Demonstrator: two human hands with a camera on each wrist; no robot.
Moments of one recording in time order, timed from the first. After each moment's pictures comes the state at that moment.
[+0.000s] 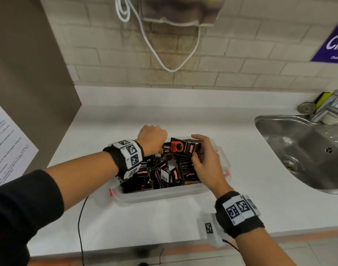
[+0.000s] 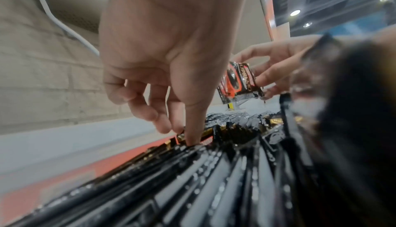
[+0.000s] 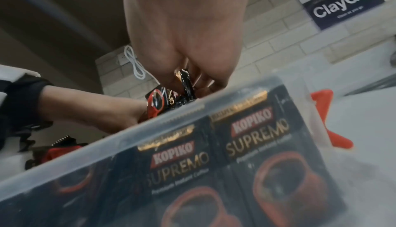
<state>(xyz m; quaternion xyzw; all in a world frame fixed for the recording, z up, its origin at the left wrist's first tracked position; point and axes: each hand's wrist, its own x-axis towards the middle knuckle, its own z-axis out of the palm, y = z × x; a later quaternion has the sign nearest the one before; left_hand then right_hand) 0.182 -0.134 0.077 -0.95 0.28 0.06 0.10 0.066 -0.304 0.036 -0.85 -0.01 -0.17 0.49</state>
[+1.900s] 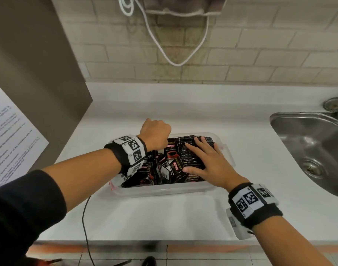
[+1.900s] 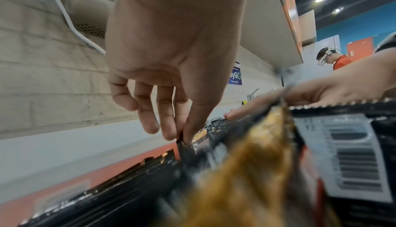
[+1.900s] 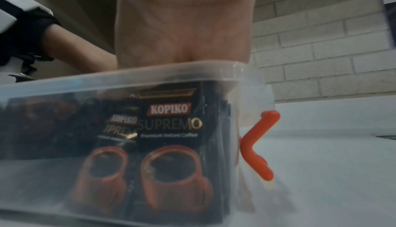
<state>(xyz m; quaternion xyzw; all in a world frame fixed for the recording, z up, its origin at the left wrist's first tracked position) 0.181 -0.144 0.076 -0.97 0.23 0.04 0.08 0.088 -0.353 0.013 -0.96 -0.16 0.05 0.21</state>
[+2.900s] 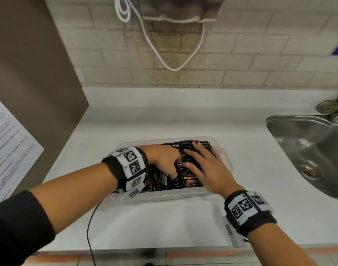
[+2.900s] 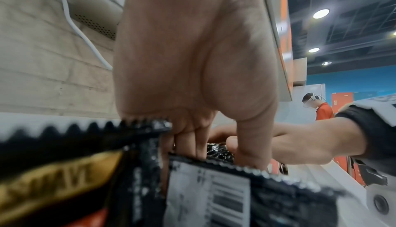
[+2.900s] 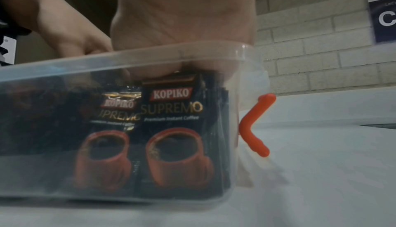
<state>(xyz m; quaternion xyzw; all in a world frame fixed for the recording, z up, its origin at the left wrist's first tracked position) 0.150 -0.165 0.084 -0.89 0.33 0.32 -0.01 0.080 -0.347 0.015 -0.97 -0.14 0.00 0.19</state>
